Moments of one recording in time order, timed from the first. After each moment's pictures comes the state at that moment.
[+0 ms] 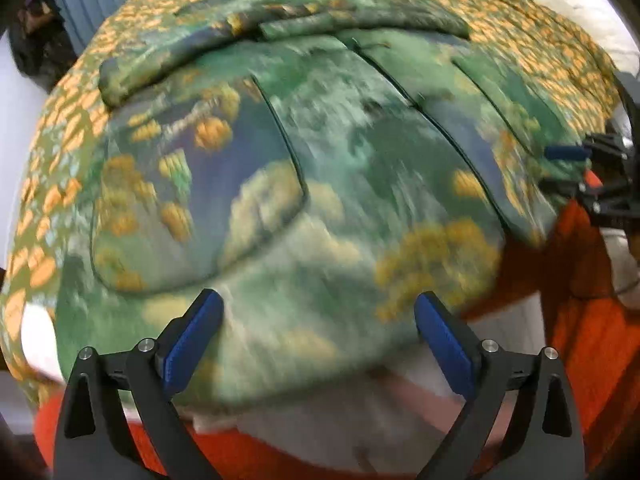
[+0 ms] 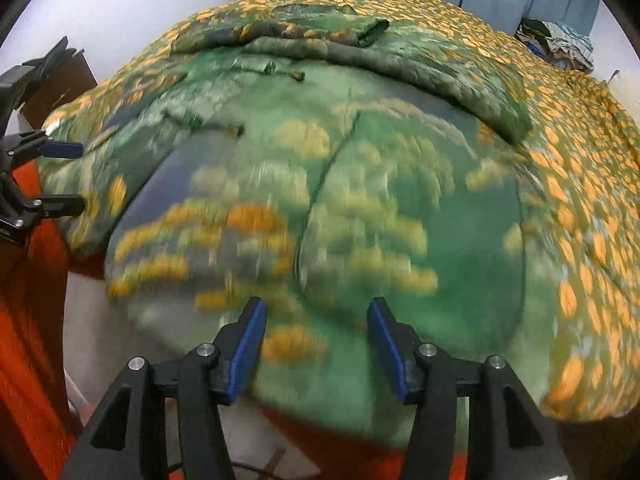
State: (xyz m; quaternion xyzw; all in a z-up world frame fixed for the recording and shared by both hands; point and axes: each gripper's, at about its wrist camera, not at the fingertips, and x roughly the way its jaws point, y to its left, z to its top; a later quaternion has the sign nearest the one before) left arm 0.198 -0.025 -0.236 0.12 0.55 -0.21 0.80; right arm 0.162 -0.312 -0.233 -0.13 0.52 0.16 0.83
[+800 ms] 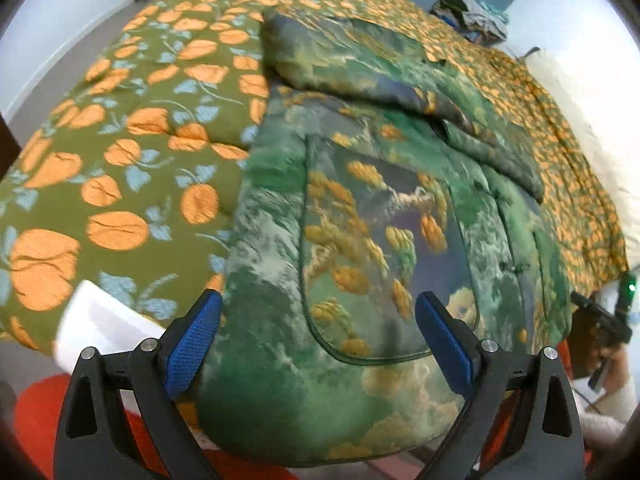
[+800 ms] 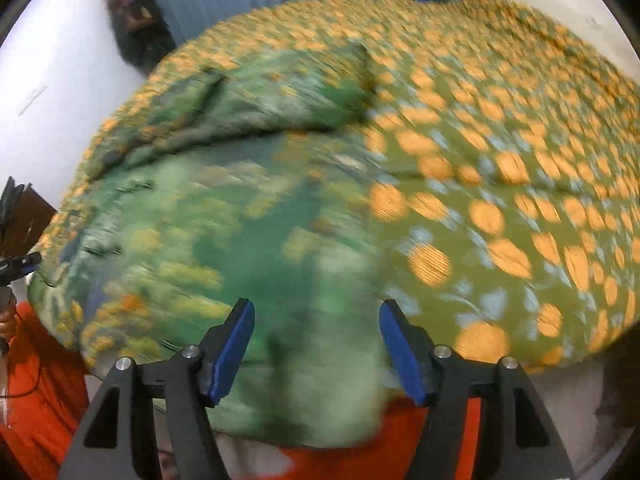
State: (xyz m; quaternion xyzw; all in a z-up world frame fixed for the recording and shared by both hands) left arm 0.263 0.111 -0.238 -0.13 0.54 -0.12 0.82; right arm 0.190 -0.459 -0.214 0.06 0.53 0.06 0.84
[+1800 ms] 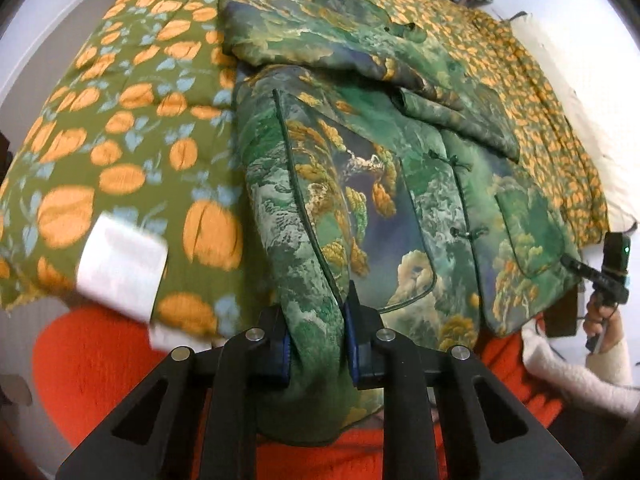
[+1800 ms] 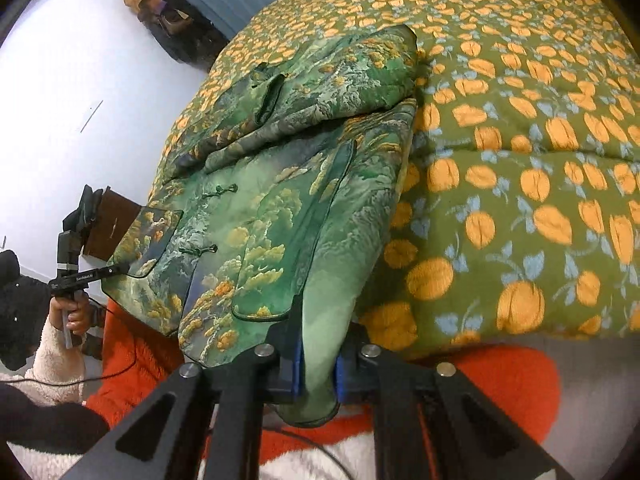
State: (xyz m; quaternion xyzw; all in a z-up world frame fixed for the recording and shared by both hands) left arm 0.223 0.103 -0.192 -0.12 0.61 -0.16 0.77; right arm 0.182 -0.461 -0.176 0.16 0.55 0.20 0.79
